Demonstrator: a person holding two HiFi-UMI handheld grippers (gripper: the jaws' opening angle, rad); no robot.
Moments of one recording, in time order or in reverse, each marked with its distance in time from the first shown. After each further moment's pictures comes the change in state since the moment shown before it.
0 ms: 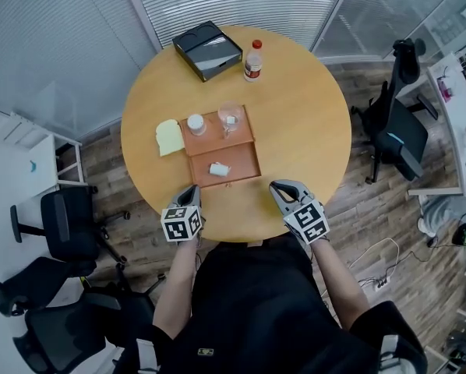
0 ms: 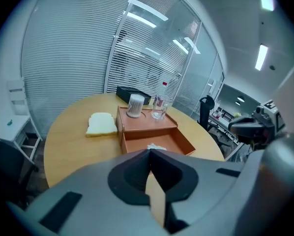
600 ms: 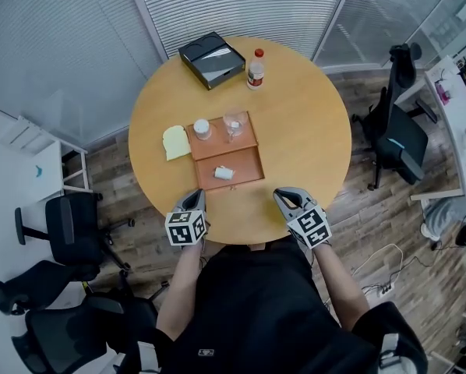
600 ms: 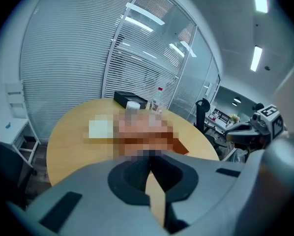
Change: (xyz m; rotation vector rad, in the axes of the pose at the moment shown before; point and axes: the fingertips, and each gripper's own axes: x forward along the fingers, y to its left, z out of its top) left arm -0.024 -0.013 0.008 0.021 -0.038 -0.025; right arm -0.015 0.017 -0.007 0.001 -0.010 -0.014
